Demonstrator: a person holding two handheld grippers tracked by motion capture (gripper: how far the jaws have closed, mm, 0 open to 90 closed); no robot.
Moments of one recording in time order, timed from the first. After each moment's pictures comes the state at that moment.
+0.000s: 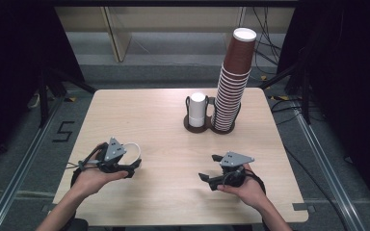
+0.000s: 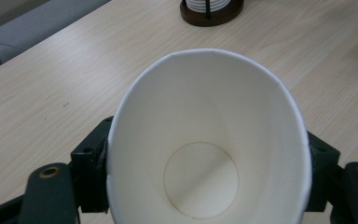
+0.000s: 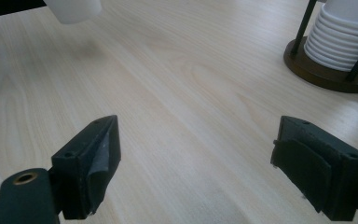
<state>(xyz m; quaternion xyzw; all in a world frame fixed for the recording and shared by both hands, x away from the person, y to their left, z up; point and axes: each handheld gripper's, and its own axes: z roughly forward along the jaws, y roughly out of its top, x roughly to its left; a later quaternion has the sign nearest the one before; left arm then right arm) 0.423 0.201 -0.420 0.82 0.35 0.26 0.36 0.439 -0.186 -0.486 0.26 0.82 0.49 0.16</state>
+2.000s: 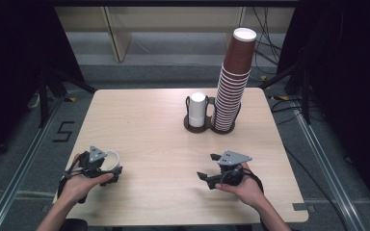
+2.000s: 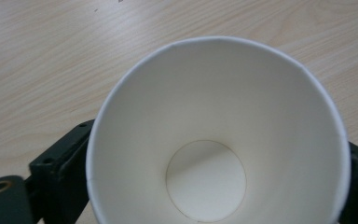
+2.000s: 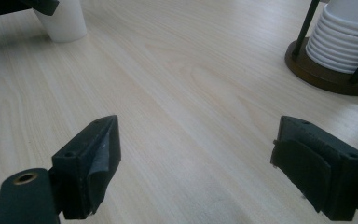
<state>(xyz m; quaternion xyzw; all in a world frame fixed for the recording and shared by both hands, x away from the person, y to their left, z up) 0.426 0.256 -0.468 0.79 0.48 0.24 0.30 0.441 -0.180 -0.487 0.27 0.82 0.49 0.15</state>
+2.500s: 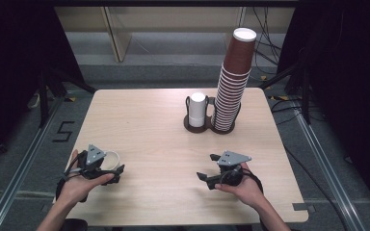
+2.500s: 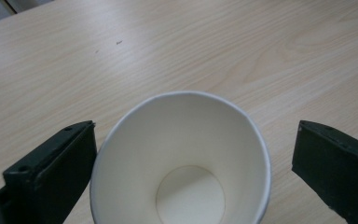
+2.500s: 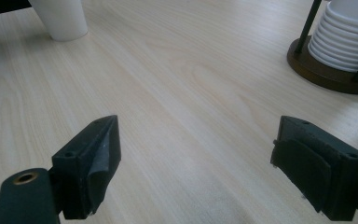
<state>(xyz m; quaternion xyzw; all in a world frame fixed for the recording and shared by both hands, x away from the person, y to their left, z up) 0.416 0.244 -0.447 0.77 0.46 0.27 0.35 0.441 -0.179 -0.489 0.27 0.82 0.49 0.15</state>
